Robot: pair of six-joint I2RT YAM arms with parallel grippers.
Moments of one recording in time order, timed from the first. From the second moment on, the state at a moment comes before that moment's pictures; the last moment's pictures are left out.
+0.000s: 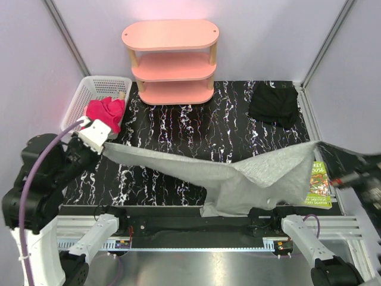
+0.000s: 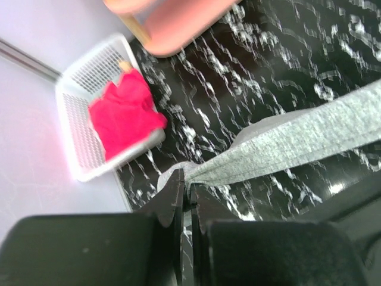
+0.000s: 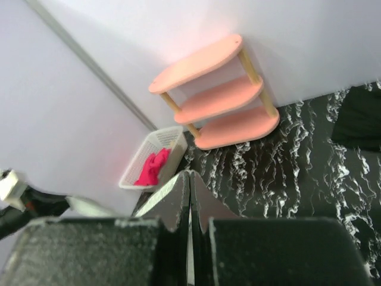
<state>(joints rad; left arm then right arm) -0.18 0.81 1.70 -1.33 0.16 0.48 0.15 0.78 2.16 -1.23 -0.12 0.59</state>
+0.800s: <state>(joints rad) -0.19 1.89 1.72 -0.85 -0.14 0.56 0.11 1.53 1.64 -0.71 0.13 0.55</state>
